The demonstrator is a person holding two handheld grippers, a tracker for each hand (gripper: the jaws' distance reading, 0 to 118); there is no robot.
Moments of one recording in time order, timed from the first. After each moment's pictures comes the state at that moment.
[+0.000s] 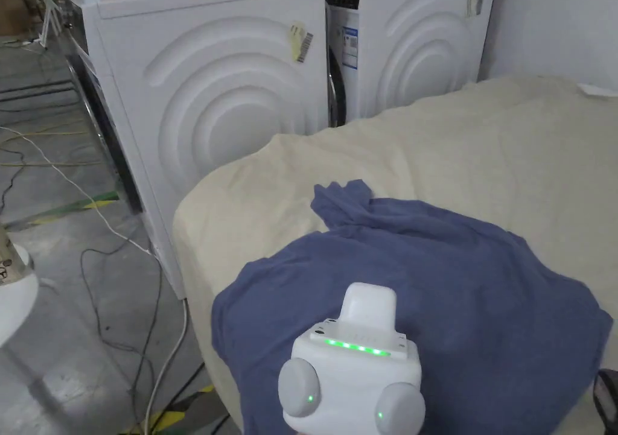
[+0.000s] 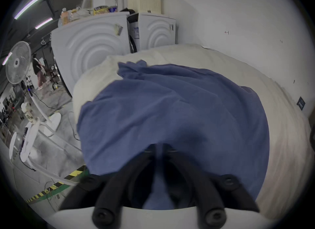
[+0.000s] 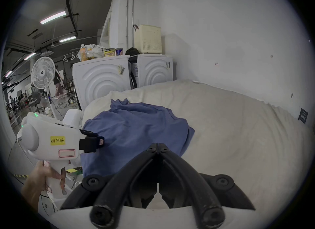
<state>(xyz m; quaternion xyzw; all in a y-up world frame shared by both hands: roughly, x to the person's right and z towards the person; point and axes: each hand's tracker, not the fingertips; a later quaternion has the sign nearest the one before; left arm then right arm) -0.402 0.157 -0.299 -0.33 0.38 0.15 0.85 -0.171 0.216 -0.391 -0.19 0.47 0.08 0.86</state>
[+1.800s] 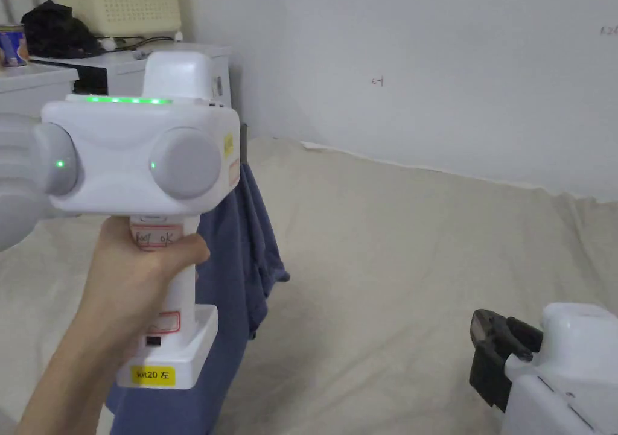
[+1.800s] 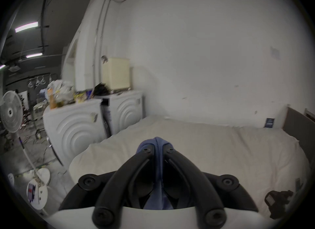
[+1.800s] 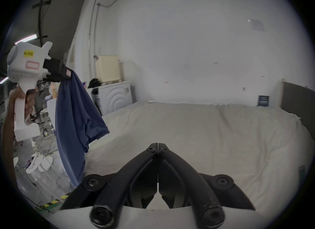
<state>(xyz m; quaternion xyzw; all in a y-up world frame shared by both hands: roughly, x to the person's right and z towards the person) -0.280 0.455 -0.310 -0.10 0.28 0.02 0.95 0.021 0.301 -0.367 -0.14 0.31 -0.02 0.94</state>
